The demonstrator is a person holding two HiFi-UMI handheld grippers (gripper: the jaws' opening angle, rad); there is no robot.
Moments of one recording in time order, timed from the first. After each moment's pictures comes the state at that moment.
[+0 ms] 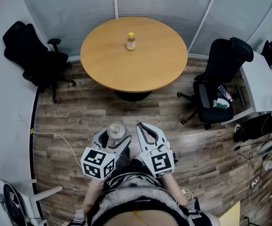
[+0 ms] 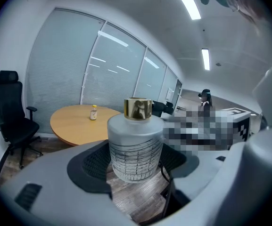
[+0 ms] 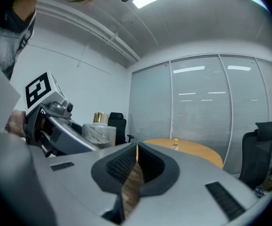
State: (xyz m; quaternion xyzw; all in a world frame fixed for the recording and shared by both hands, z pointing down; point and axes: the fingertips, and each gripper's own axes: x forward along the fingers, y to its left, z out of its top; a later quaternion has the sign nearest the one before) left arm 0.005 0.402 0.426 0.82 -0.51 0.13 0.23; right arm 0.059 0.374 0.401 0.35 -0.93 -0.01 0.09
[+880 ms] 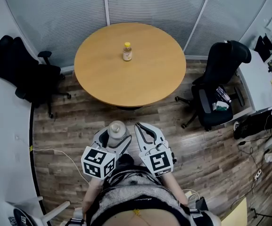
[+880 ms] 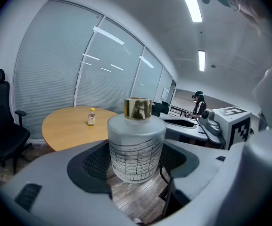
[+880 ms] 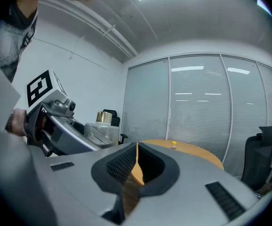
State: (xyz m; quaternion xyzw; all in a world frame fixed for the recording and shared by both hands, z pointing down) left arm -0.052 0.305 0.427 0.85 -0.47 0.13 0.22; right arm -0.005 0.284 0.401 0.39 -0.92 0.00 0.10
